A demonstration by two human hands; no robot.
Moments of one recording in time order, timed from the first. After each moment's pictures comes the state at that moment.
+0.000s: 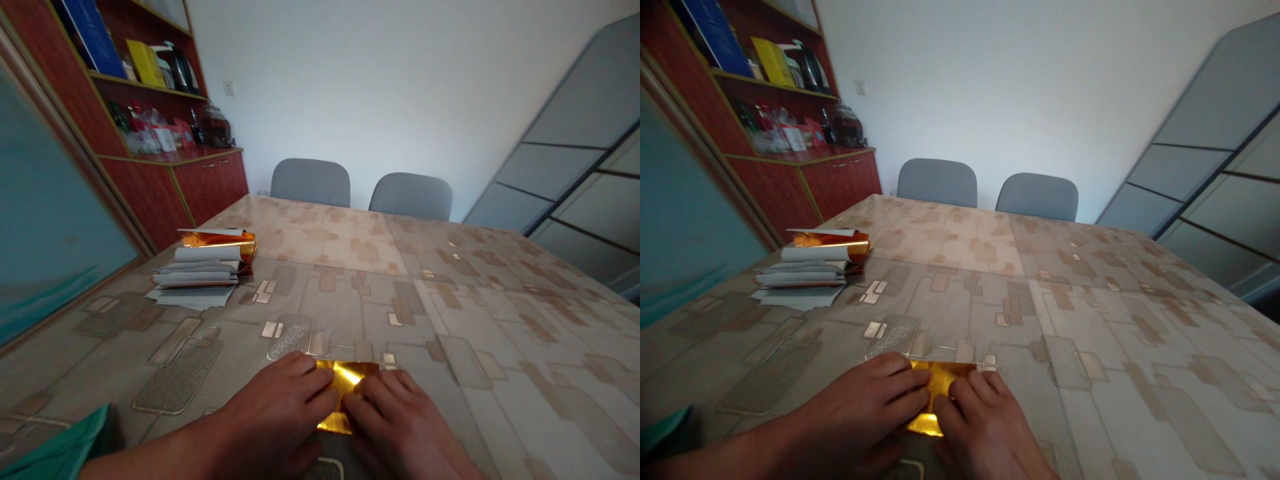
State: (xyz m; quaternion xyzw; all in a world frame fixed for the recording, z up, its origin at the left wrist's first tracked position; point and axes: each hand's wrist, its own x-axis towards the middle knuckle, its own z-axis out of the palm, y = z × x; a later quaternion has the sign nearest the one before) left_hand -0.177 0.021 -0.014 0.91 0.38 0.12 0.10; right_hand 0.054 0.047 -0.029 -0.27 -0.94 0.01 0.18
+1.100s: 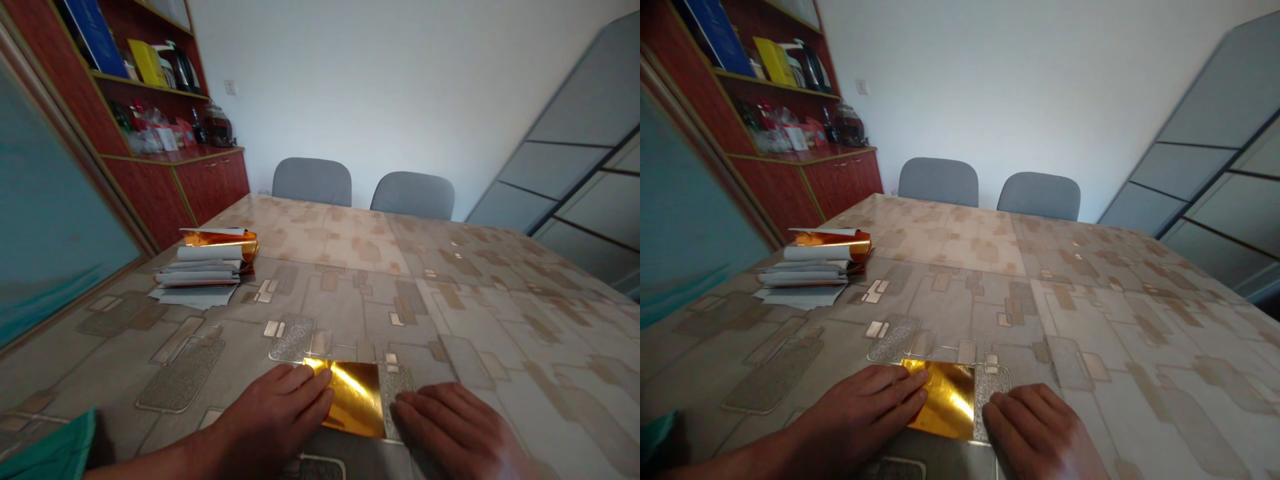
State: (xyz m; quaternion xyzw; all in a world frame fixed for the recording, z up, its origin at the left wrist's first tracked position) left_hand -0.185 0.012 -0.040 0.92 0.35 0.17 0.00; right_hand 0.109 0.042 -0.002 -0.25 -0.95 0.00 0.20
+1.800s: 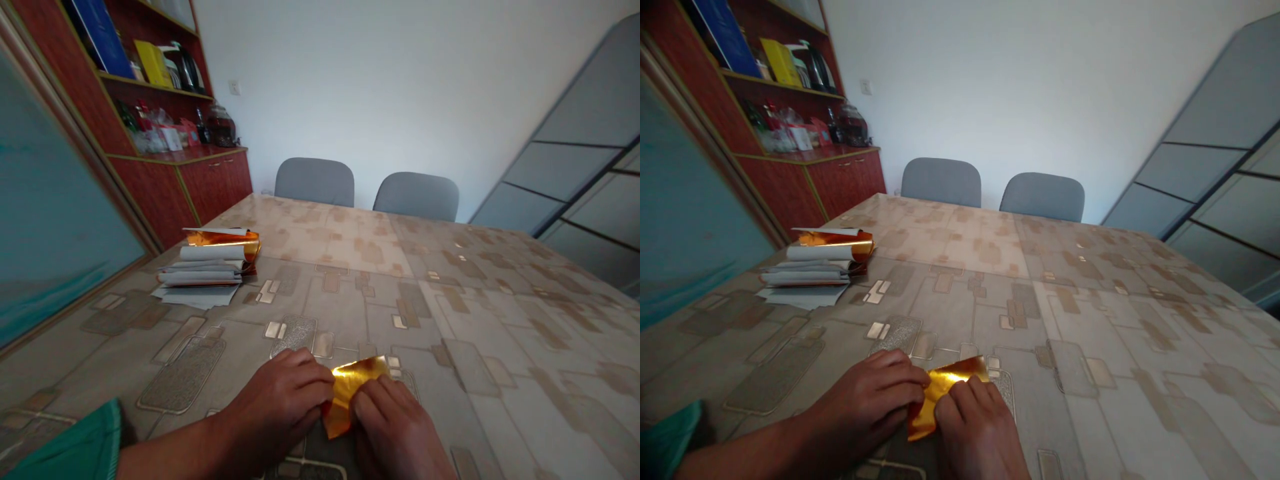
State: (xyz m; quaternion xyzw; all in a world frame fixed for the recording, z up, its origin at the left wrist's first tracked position) left_hand -0.185 0.030 -0.036 0.89 0.37 0.25 0.11; right_hand 0.038 0.042 -0.053 -0.32 -0.90 0.03 0.29
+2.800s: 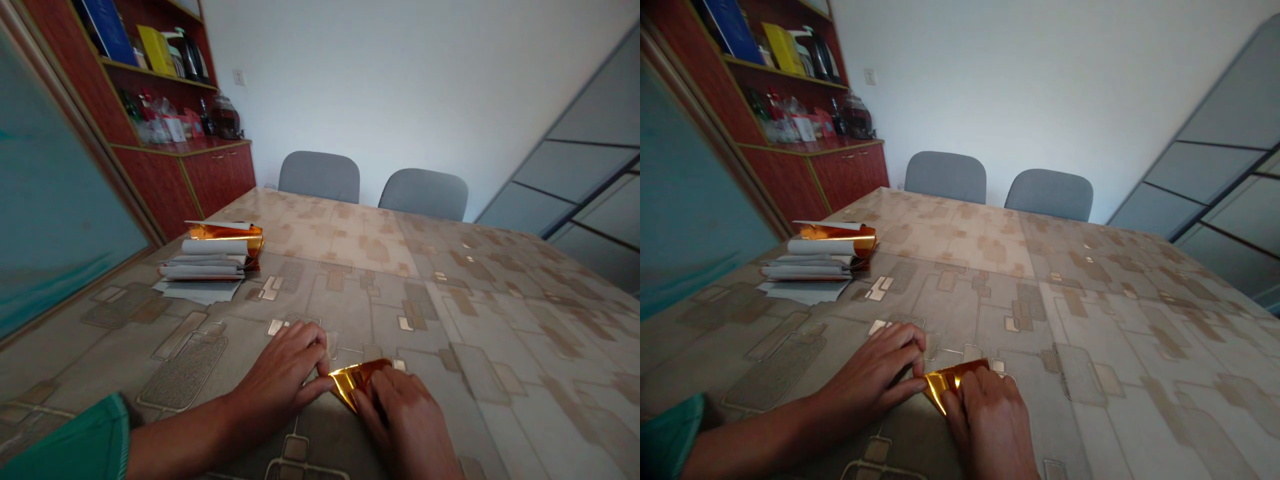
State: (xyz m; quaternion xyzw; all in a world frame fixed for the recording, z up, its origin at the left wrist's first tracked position) left_hand -0.187 0.048 -0.030 0.81 0.51 0.21 0.19; right_hand 0.031 0.054 -0.040 -0.41 -0.87 -0.03 0.27
